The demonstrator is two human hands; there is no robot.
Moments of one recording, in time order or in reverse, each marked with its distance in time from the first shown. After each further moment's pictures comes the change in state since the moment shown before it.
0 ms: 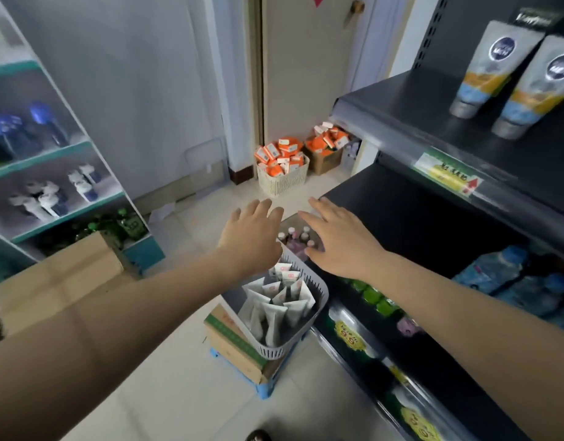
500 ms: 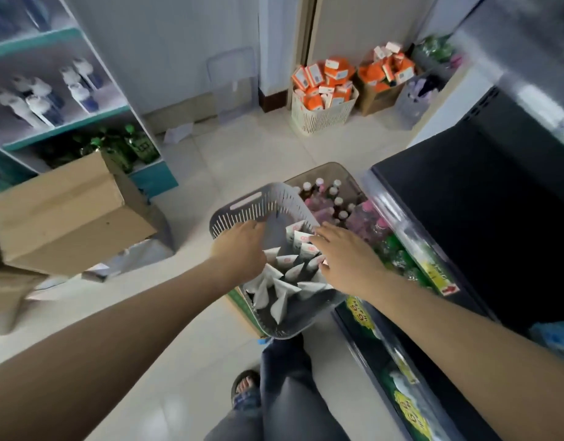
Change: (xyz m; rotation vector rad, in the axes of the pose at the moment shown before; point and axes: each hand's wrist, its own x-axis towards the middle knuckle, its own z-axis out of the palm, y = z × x) left_hand 0.036 -0.070 0.153 -0.239 -0.348 -0.292; right_hand 0.092 0.032 0.139 -0.030 -0.289 -0.181
